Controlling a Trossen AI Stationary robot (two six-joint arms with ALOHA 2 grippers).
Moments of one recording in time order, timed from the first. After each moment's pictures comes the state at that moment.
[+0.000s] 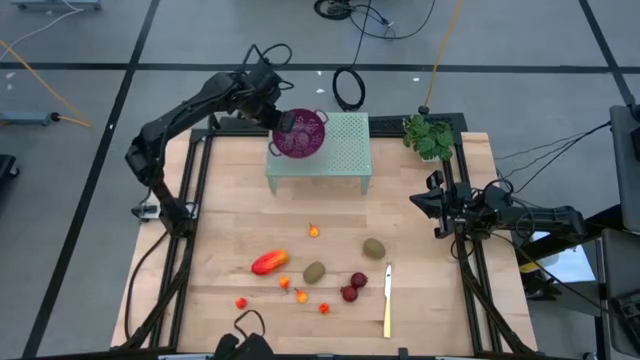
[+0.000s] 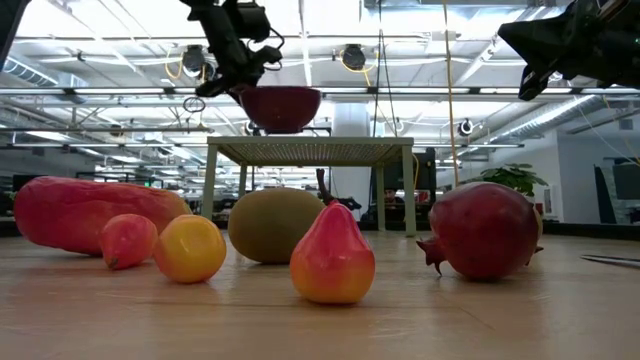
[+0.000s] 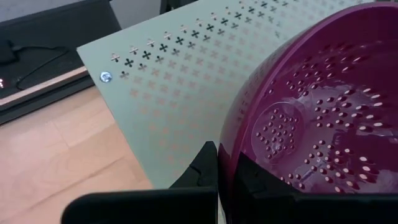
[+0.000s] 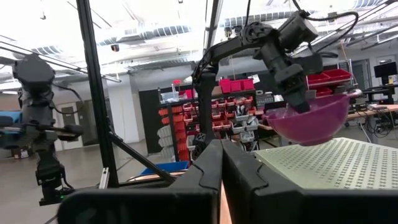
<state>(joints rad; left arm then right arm) 0.71 1.71 1.76 -1.13 0.12 -0.45 -0.06 0.09 0.01 0.41 -0.03 0.16</state>
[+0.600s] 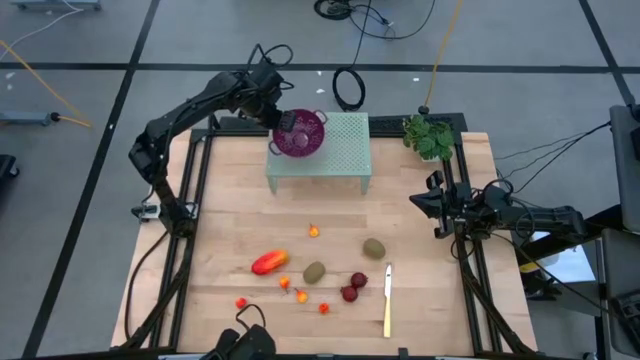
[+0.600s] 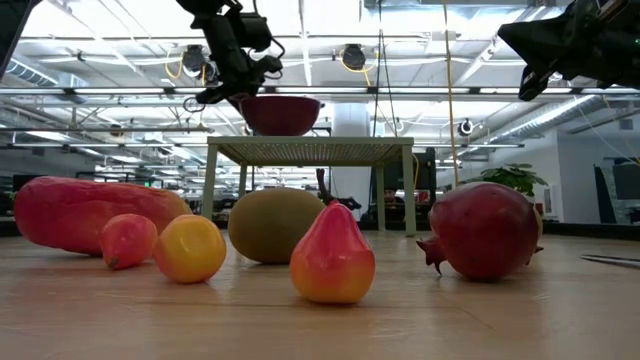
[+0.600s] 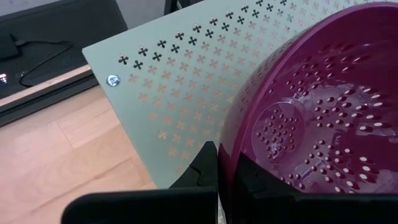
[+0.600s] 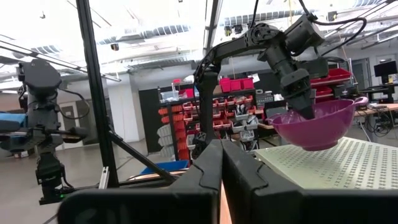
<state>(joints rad) 0.74 1.74 1.76 -1.13 0.13 -0.43 -0.06 0.09 0.01 0.40 -0.03 0.16</state>
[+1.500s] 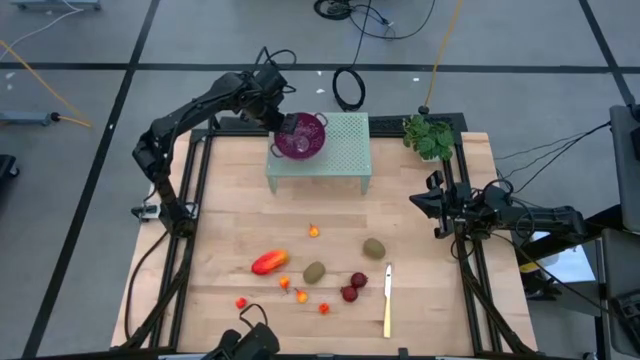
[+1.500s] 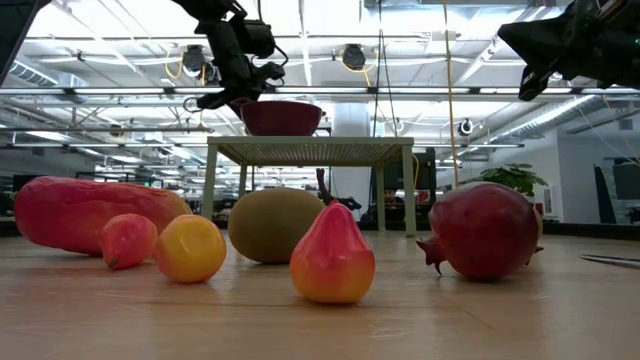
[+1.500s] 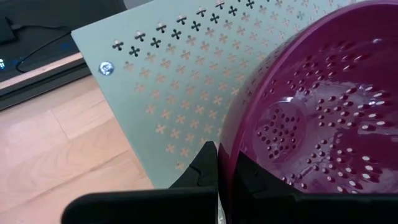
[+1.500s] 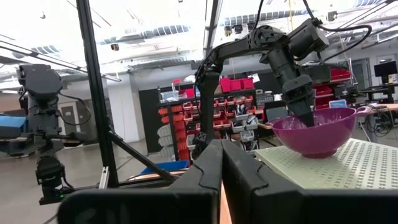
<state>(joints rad) 0.73 1.77 1.76 -1.15 0.13 -0.45 -0.06 0.09 0.01 0.41 -0.03 0.16</state>
